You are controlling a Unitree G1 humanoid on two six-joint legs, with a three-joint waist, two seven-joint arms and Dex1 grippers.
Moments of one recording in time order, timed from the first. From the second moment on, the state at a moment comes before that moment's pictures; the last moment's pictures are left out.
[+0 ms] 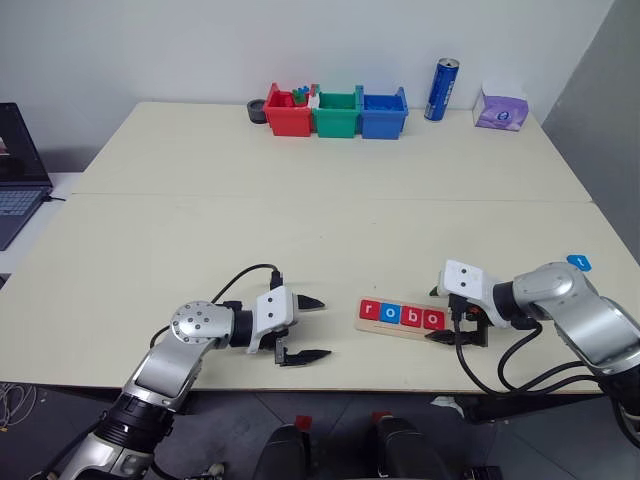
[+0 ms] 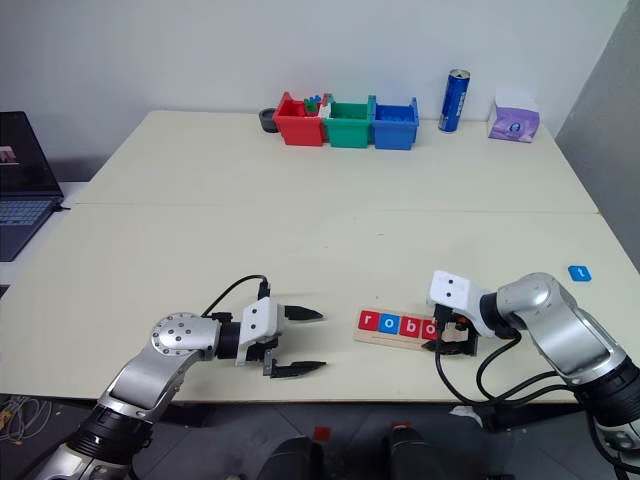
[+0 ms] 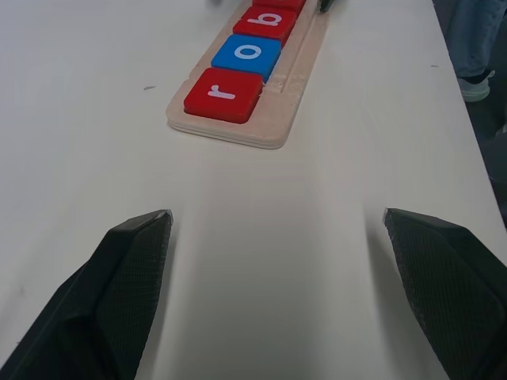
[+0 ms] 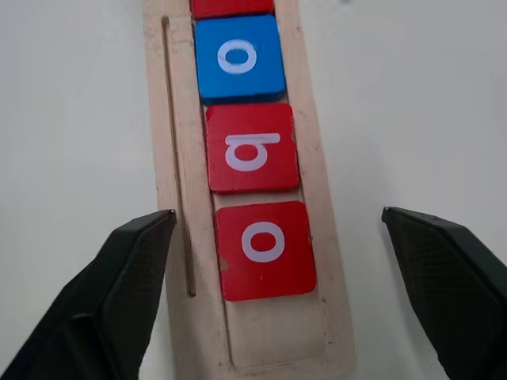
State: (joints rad) left arm -0.22 0.64 -0.23 -0.07 -0.19 0.10 -1.12; right arm -0.42 -0.91 0.27 -0.33 0.18 0.74 1.08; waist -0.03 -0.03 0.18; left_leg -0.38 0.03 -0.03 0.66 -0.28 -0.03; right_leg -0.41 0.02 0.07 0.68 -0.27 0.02
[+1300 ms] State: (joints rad) left arm -0.22 0.64 -0.23 -0.07 -0.18 0.10 -1.11; right arm -0.25 -0.93 0.23 -0.43 0.17 0.77 0.90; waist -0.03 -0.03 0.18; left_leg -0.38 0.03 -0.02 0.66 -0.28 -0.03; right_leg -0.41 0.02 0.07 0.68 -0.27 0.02
